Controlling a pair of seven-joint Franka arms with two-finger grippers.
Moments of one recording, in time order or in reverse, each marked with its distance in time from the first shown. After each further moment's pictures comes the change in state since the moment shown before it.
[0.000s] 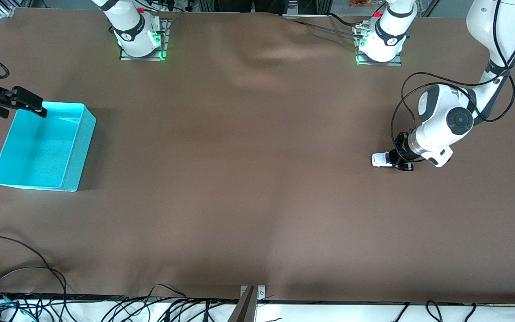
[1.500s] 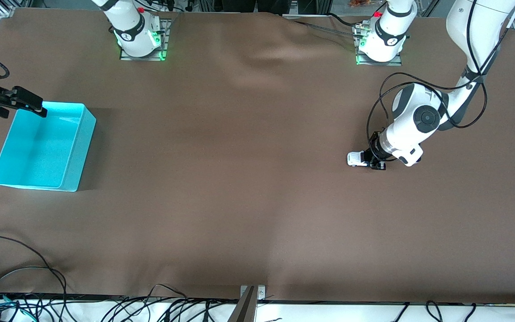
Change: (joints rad) left arm -0.100 0.029 -0.060 0.017 0.013 0.018 -0.129; right arm 0.000 0.000 0.000 0.000 0.000 0.000 0.000
